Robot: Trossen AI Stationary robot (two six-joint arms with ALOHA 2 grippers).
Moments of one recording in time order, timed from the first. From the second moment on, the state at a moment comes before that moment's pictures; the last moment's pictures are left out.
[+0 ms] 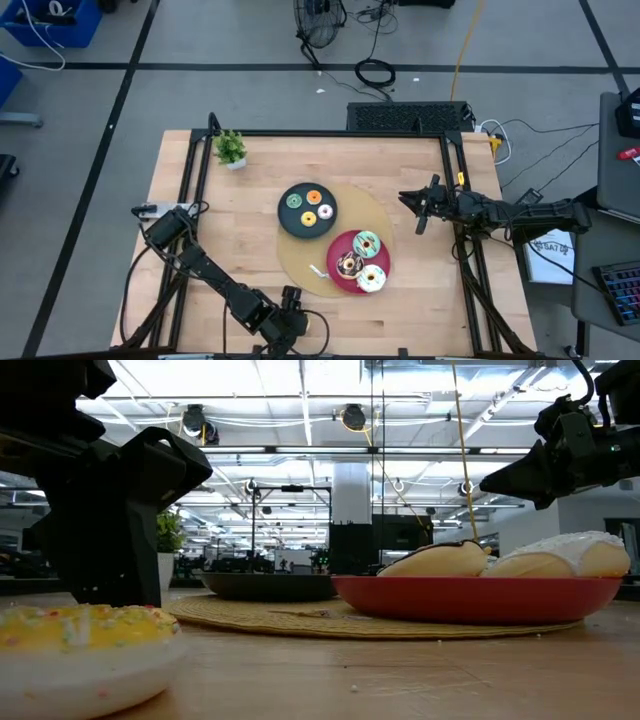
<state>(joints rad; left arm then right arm) -0.71 2.07 1.32 -0.28 -0.26 -0.40 0.00 0.19 0.03 0.04 0.36 0.17</state>
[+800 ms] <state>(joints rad) -0.68 2.07 1.32 -0.09 -0.26 -0.39 0.00 0.19 0.03 0.04 0.36 0.17</state>
